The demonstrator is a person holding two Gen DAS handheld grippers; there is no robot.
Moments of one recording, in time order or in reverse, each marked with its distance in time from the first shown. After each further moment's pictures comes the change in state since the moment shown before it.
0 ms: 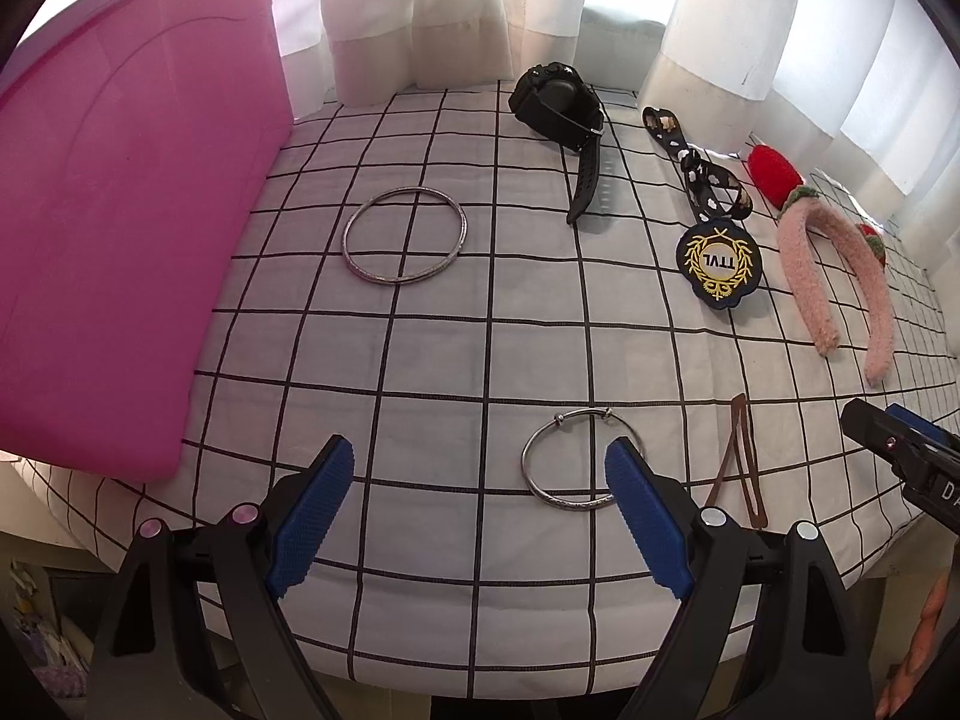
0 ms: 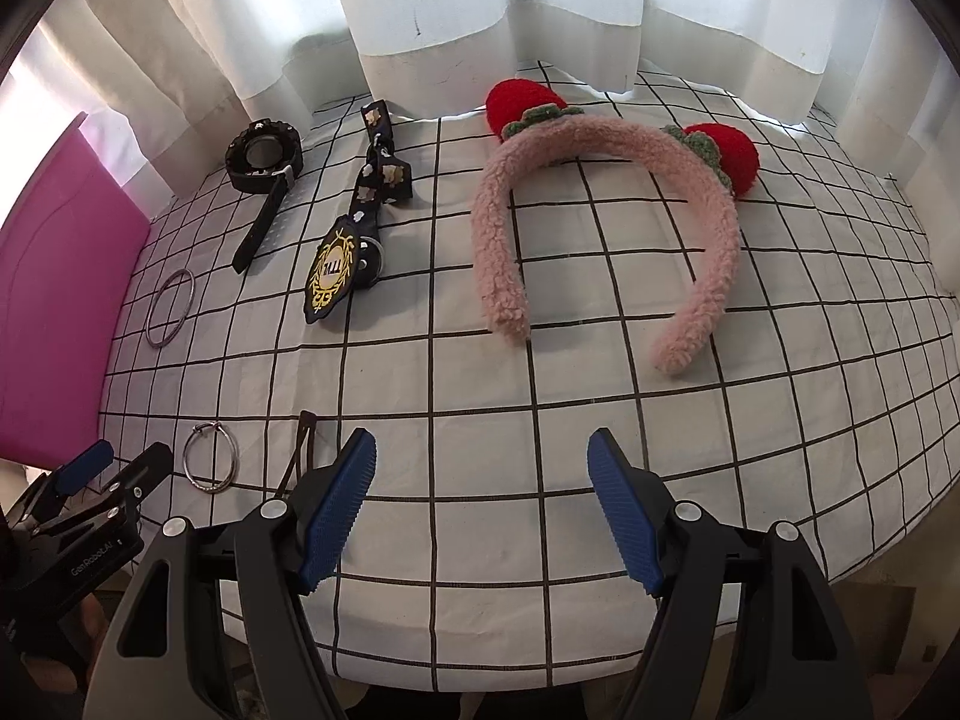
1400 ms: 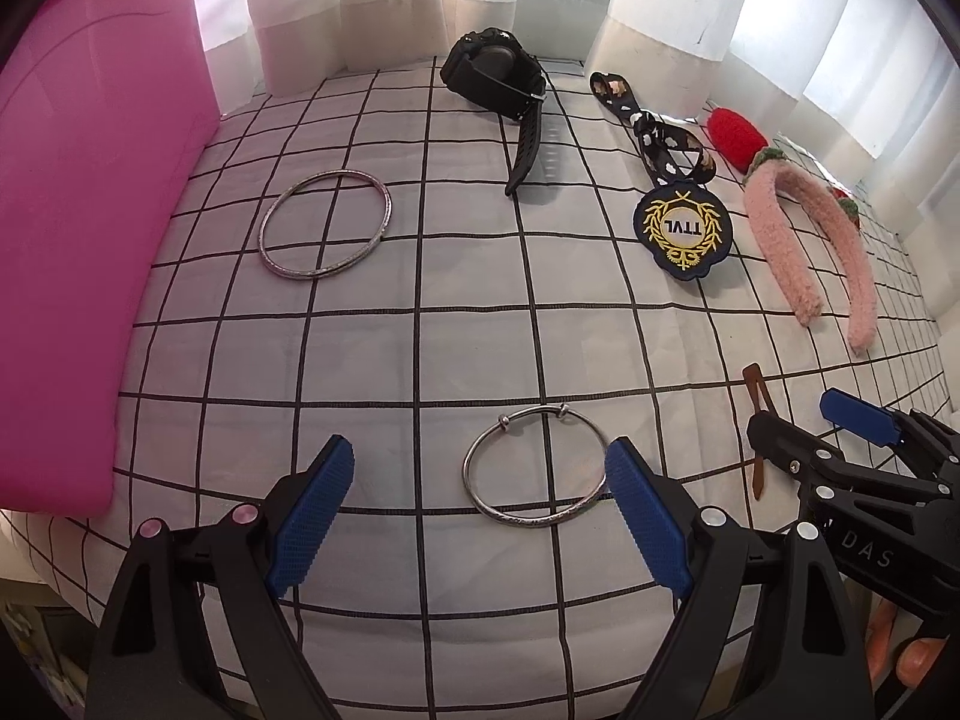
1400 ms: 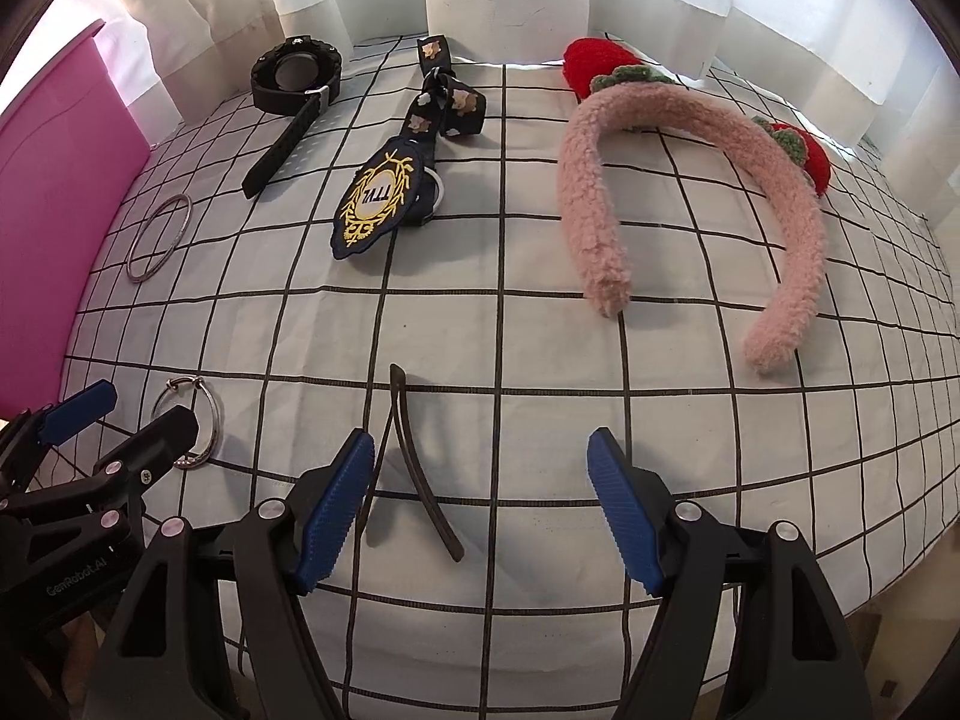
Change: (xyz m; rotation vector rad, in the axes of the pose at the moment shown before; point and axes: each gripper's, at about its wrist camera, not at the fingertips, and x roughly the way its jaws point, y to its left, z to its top) left arm 0.025 -0.016 -0.002 0.072 0.024 -0.090; right arm 0.036 0.027 -0.006 -0.115 0.026 -0.071
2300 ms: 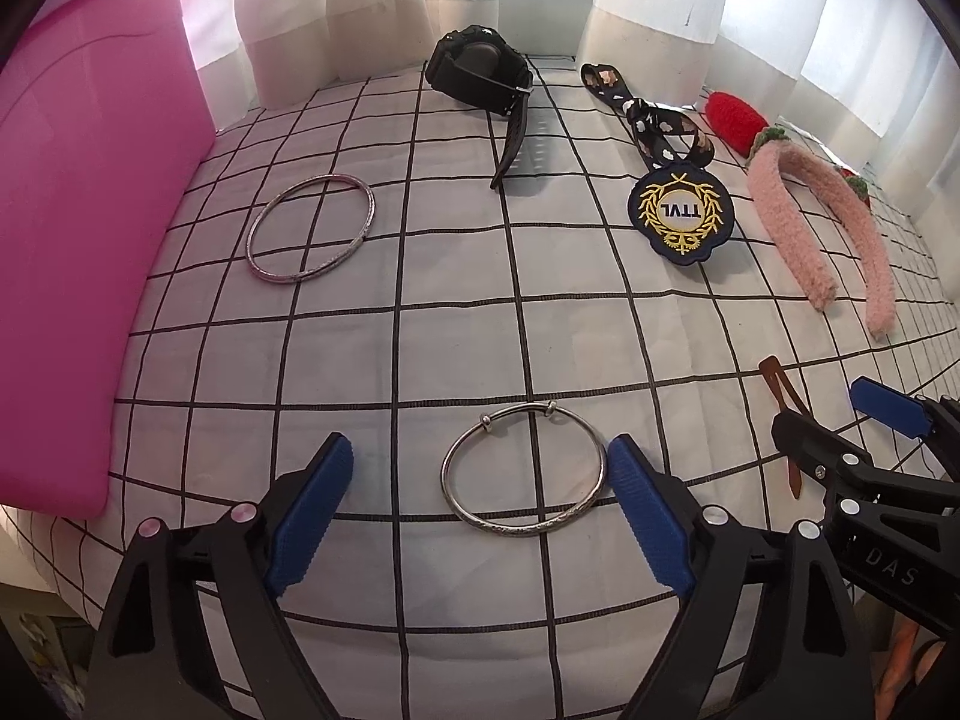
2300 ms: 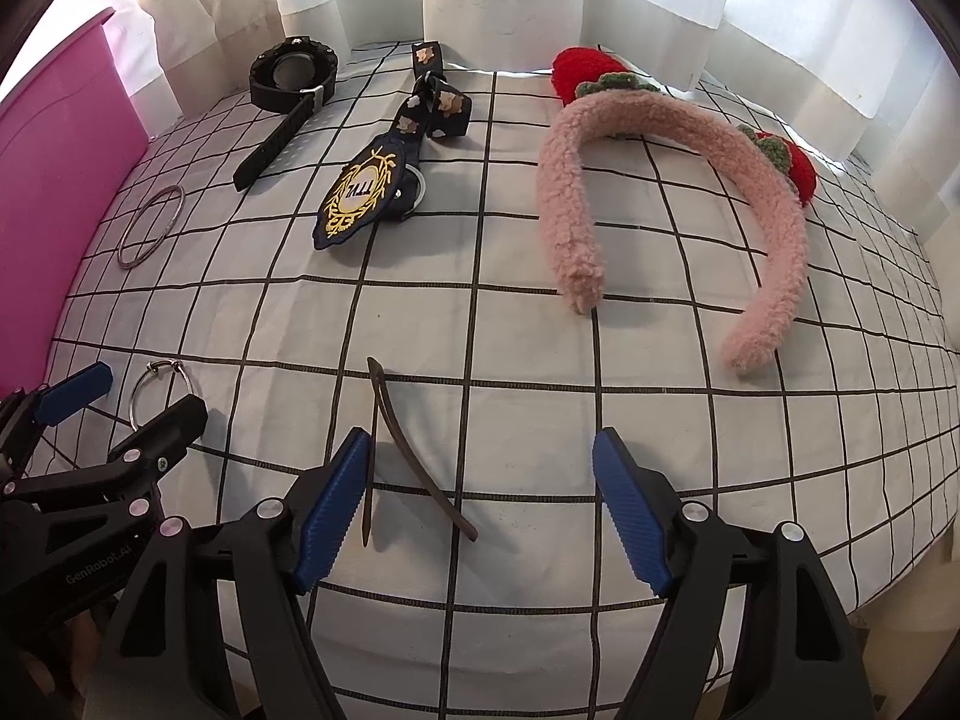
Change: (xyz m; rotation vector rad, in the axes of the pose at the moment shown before) left arm 0.005 -0.013 -0.008 0.036 -0.040 0.052; right arm -0.001 -0.004 -0.007 -0.023 -0.037 -0.023
